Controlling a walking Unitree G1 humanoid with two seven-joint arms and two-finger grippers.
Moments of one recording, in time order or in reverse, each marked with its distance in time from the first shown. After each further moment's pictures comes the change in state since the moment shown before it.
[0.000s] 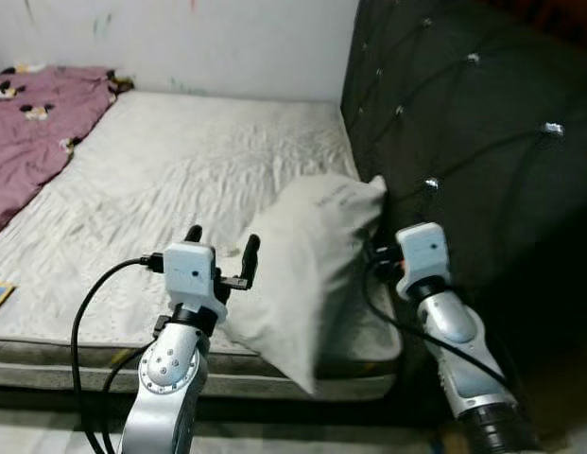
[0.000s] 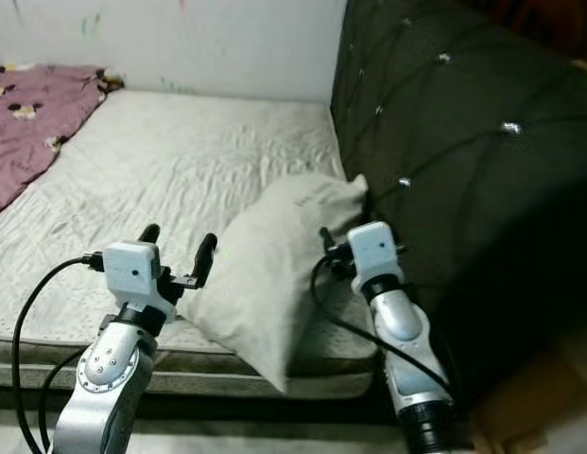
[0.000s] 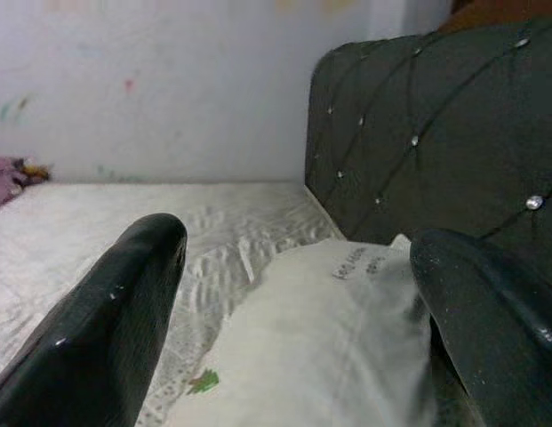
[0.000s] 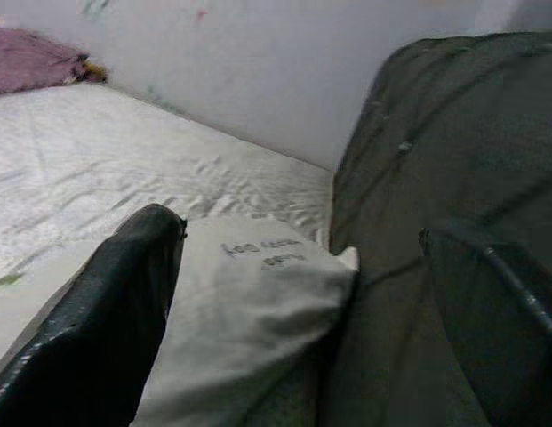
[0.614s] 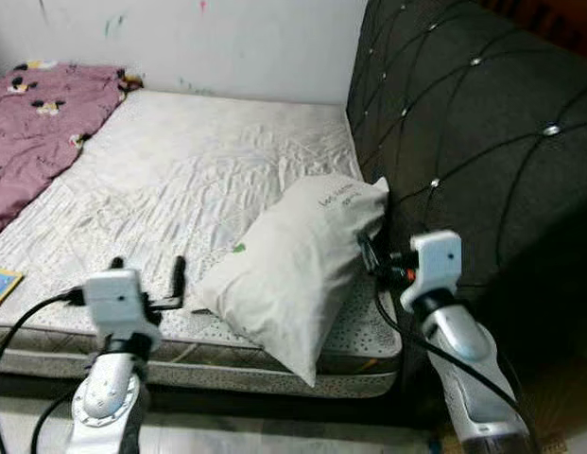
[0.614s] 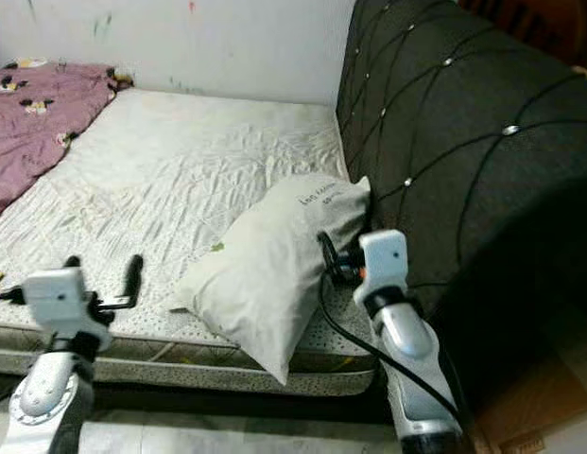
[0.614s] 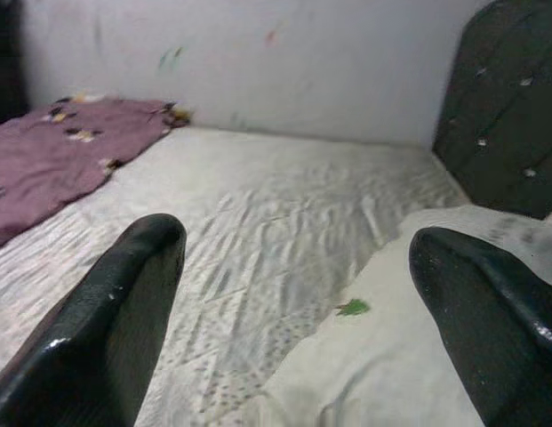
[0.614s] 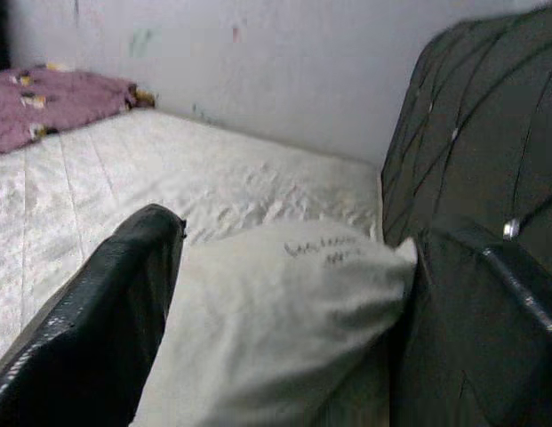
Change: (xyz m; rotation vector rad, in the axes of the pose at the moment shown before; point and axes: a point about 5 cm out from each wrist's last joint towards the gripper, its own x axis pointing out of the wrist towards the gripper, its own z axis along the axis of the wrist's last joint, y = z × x) left arm -0.039 0.062 -0.016 0.021 0.097 0.255; right arm -0.024 0.002 0.002 0.144 0.011 0.029
